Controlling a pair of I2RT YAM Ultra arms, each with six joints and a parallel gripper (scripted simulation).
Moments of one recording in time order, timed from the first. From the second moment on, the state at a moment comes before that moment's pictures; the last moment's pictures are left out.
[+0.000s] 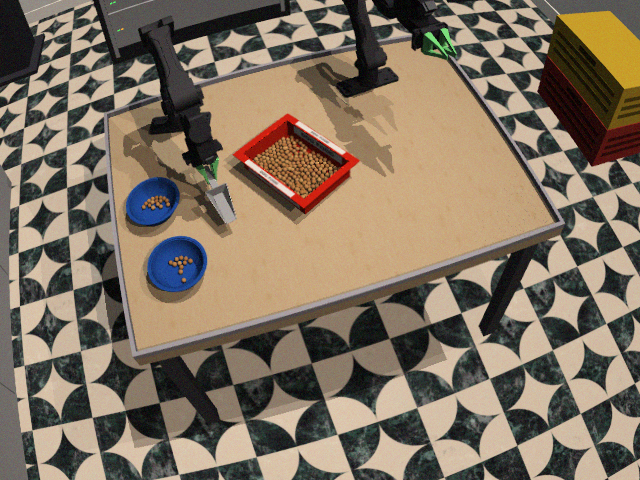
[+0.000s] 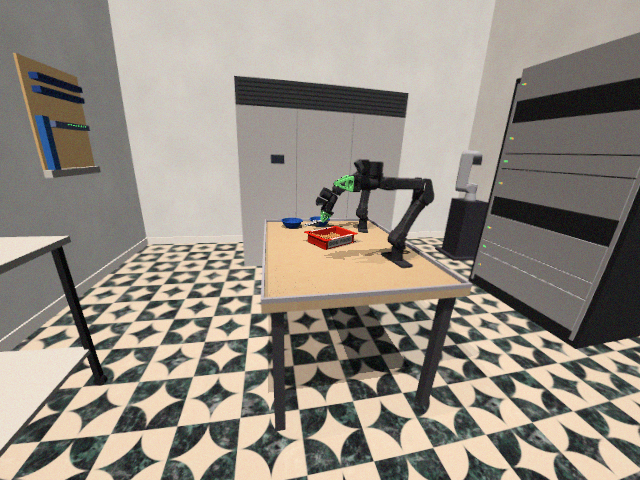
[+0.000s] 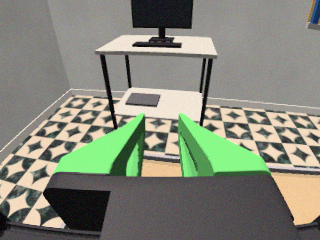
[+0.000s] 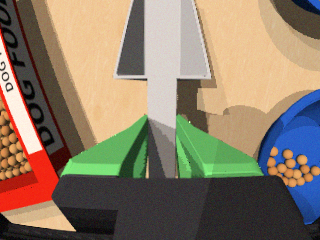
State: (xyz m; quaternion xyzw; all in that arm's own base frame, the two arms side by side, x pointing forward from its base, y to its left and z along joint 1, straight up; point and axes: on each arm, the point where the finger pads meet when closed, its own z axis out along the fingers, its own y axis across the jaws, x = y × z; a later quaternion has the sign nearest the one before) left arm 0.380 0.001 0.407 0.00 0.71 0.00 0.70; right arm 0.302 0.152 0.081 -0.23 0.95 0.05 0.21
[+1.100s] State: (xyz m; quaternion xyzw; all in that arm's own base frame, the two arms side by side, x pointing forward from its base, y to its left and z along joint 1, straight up) left arm 0.380 0.001 0.407 0.00 0.71 0.00 0.70; right arm 0.298 0.152 0.061 -0.23 0.95 0.05 0.21
